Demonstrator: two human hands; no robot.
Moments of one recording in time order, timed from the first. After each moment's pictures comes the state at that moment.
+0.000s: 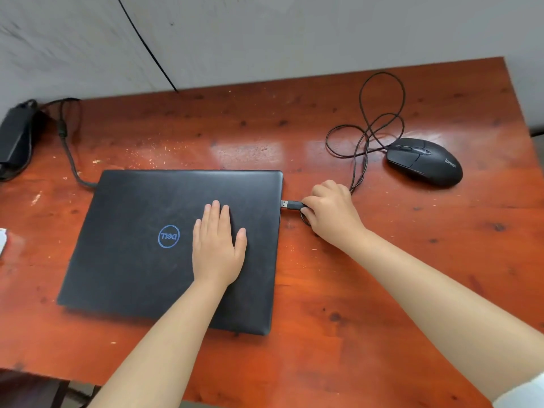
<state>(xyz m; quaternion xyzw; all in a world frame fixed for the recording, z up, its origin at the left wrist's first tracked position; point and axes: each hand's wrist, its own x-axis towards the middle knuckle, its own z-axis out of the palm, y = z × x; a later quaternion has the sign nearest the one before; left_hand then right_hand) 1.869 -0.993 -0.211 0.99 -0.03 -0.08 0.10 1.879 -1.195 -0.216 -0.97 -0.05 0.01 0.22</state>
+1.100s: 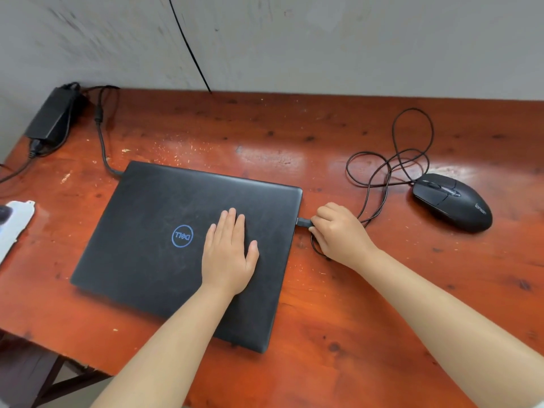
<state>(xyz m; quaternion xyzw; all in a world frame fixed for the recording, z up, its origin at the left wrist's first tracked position) 1.870 -0.995 -0.210 0.99 -0.03 -0.06 0.09 1.894 -1.202 -0.210 -0.95 -0.24 -0.06 0.20</state>
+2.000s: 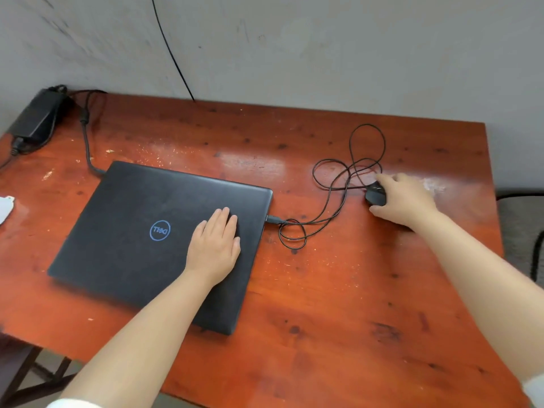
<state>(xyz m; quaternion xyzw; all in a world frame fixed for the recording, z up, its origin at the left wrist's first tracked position) 1.867 -1.018 -0.191 0.99 -0.13 -0.06 -0.01 1.915 -1.341 -0.179 -0.97 0.09 0.18 0.11</state>
